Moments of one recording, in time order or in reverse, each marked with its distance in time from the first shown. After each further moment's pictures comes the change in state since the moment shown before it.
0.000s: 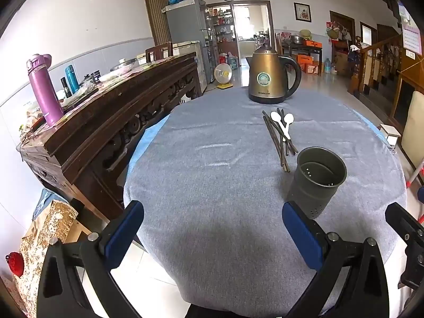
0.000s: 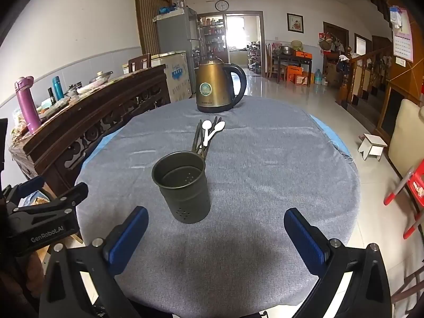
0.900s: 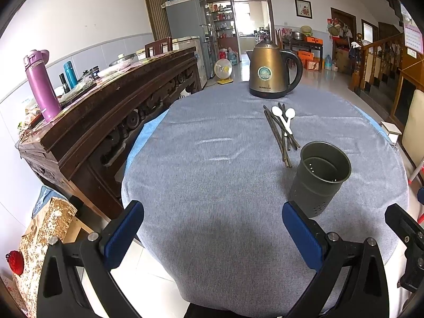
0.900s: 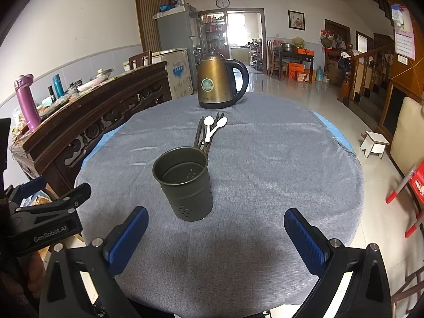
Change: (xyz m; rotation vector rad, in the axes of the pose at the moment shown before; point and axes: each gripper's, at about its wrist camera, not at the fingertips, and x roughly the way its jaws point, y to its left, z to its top) left arm 0.011 0.001 -0.002 -0.003 0.027 -0.001; right arm 0.007 0.002 -0.005 0.001 0.009 0.004
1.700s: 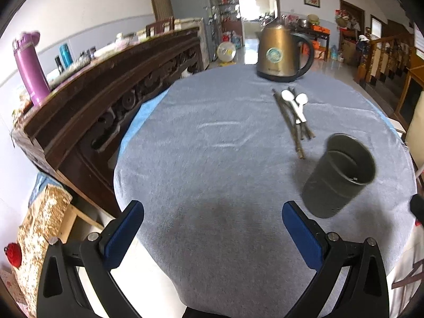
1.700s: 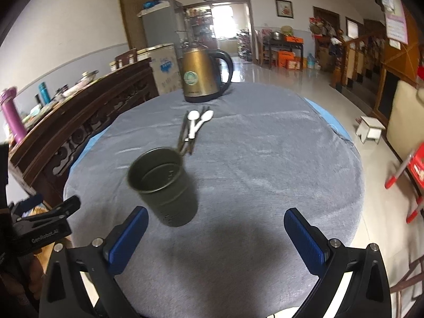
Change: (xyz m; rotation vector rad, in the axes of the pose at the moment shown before) left arm 0.051 0.014 0.005 -0.041 0.119 0.001; right arm 0.035 -0.029 0.011 0.067 0.071 -0.050
